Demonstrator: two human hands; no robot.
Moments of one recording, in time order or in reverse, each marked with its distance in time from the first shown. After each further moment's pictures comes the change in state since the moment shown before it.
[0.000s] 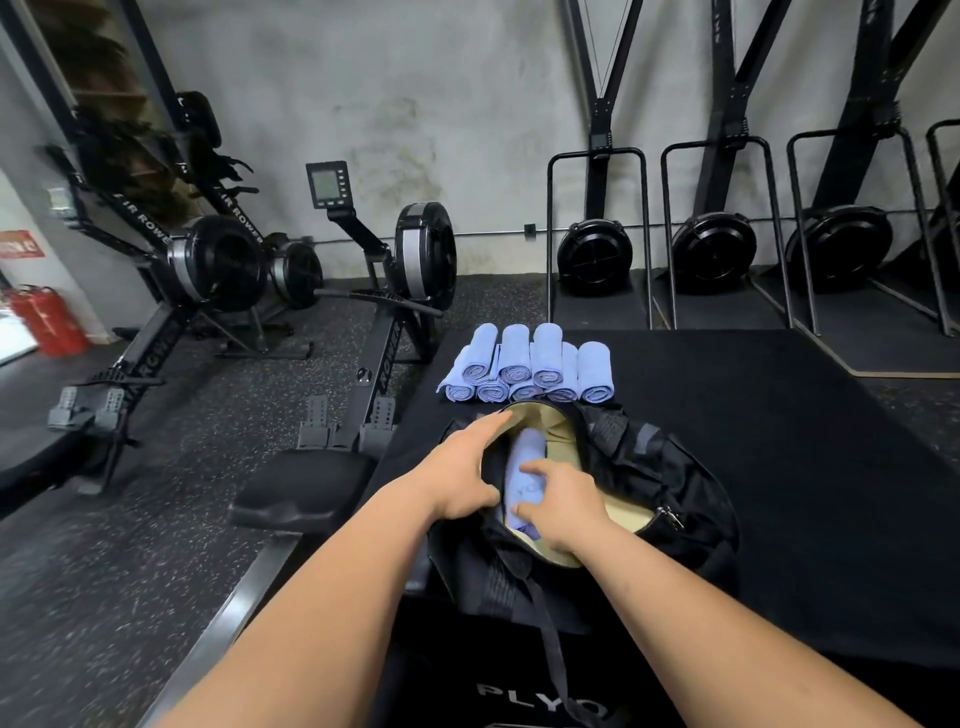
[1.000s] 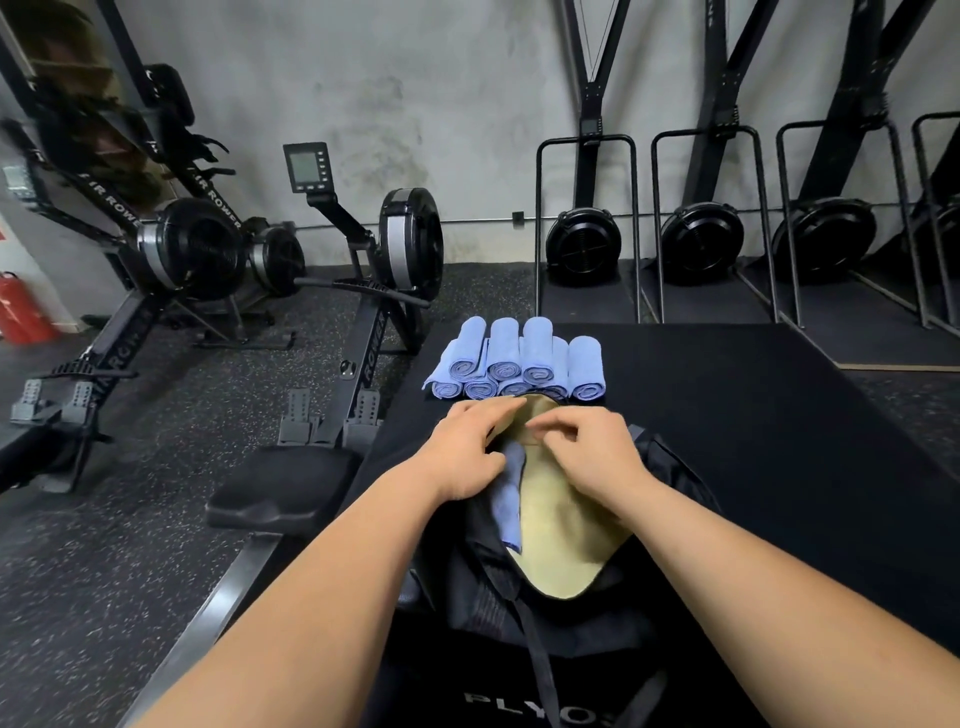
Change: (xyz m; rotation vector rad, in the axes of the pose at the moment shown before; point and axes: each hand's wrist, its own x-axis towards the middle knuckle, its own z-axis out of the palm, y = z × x) left_hand 0.044 -0.005 0.006 0.027 0.088 0.110; right_hand 0.025 0.007 -0.063 0.249 0.226 -0.213
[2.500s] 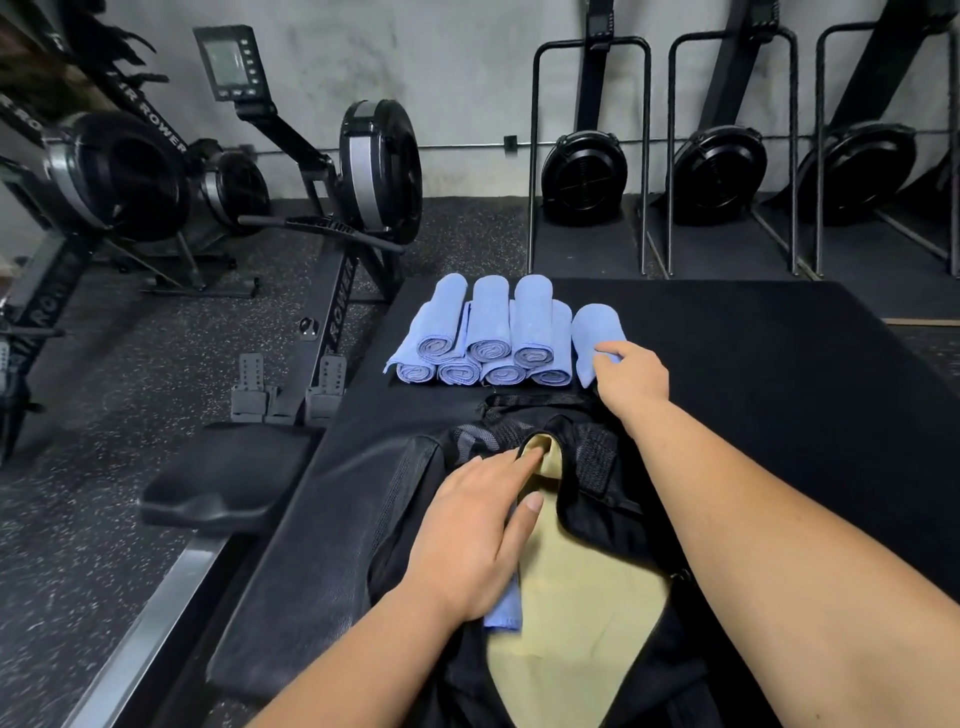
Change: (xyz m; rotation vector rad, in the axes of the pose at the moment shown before) left_hand 0.028 -0.034 0.102 0.036 0.160 0.104; right_hand 0.186 0.141 0.022 0.021 0.194 0.463
